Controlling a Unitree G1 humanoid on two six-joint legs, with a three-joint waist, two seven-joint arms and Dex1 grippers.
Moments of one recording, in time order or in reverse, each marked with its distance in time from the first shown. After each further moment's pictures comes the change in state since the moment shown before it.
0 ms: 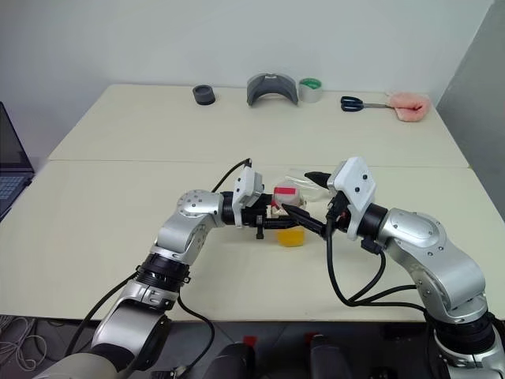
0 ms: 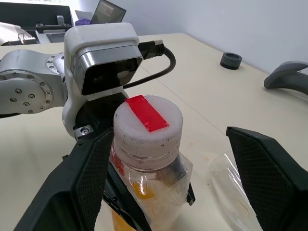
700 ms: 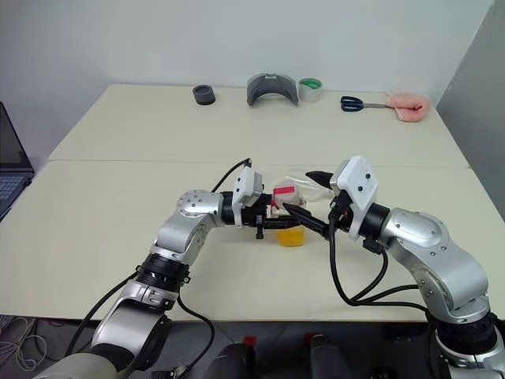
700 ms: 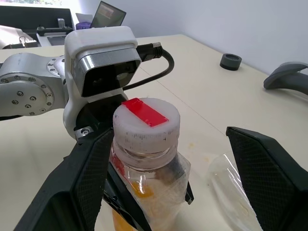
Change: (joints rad) left arm 0.000 0.001 0.000 0.000 0.000 0.000 0.000; right arm 0.004 -0.009 -0.017 0.001 0.024 0.000 0.003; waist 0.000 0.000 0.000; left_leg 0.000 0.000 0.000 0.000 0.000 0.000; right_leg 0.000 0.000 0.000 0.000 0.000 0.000
